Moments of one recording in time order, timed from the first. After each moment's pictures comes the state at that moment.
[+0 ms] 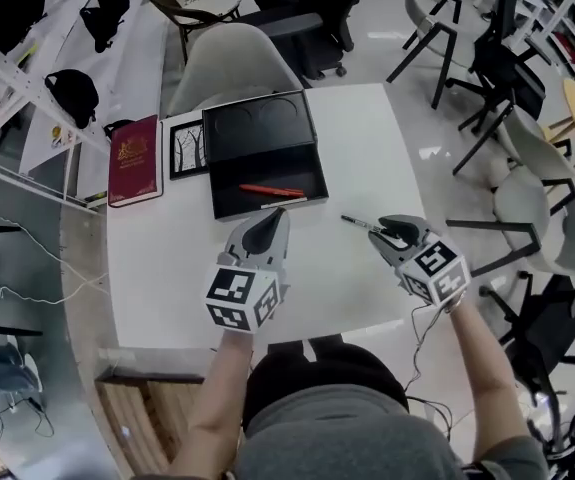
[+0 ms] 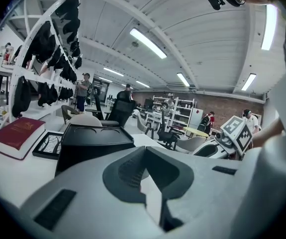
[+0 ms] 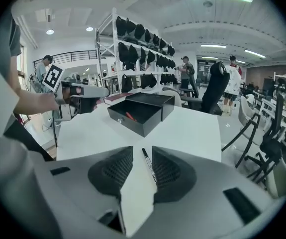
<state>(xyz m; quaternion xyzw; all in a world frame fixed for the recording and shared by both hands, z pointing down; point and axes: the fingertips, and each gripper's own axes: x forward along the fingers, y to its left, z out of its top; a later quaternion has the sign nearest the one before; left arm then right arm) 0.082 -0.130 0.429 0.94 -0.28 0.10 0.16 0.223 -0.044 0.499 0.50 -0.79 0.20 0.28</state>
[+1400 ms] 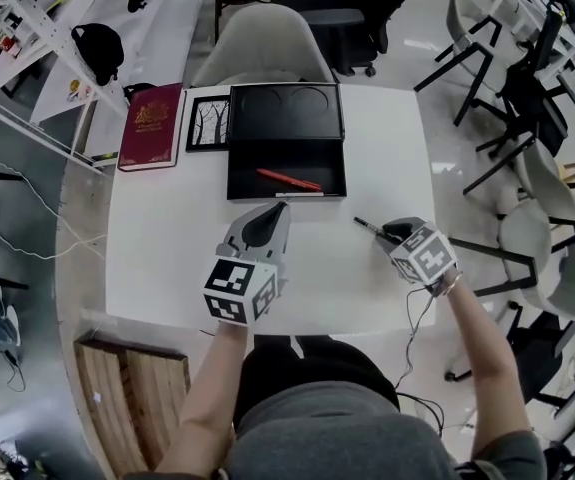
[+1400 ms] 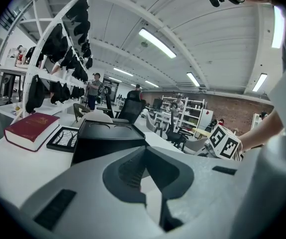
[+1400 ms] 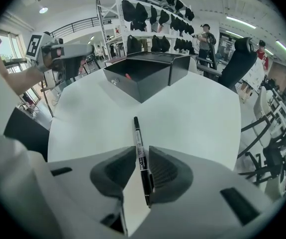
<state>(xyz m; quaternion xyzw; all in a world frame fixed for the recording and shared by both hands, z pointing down) 0.054 -0.140 0.442 0.92 -0.34 0.11 0.18 0.236 -0.056 0.580 0.39 -0.76 0.27 0.45</state>
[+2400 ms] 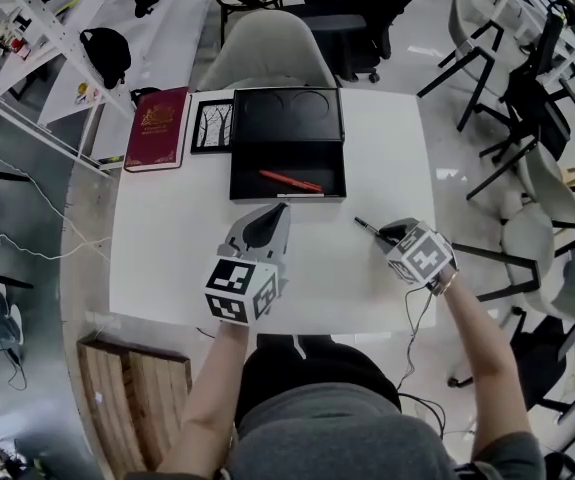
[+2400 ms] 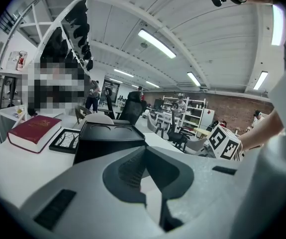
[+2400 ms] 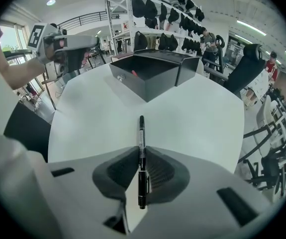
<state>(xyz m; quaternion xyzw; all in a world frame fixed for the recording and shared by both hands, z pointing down) 0.053 -0.134 0.437 0.92 -0.35 0.11 0.17 0.230 -0.054 0.581 0.36 -0.76 0.25 0.47</state>
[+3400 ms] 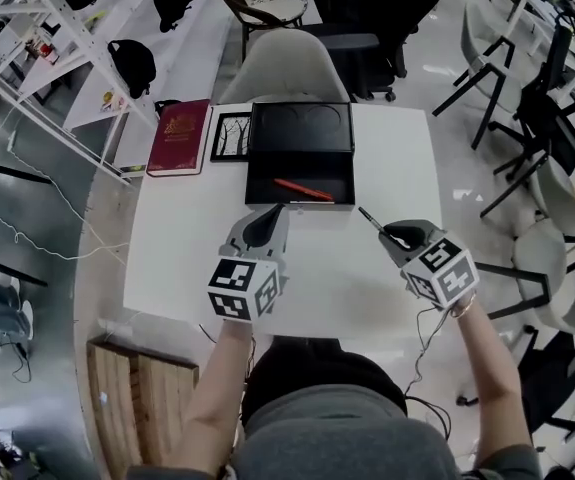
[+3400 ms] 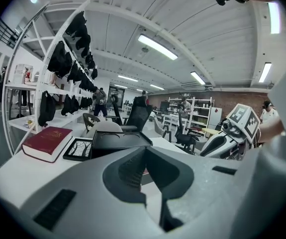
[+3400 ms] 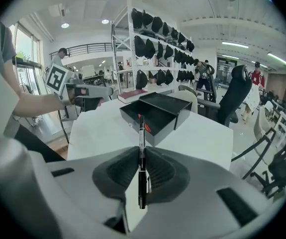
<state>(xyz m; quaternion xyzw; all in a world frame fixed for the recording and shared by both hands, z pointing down) 0.034 -0.137 0.418 0.90 -0.39 0.10 0.14 0.198 -0.065 0.476 0.41 -0.83 0.18 0.33</state>
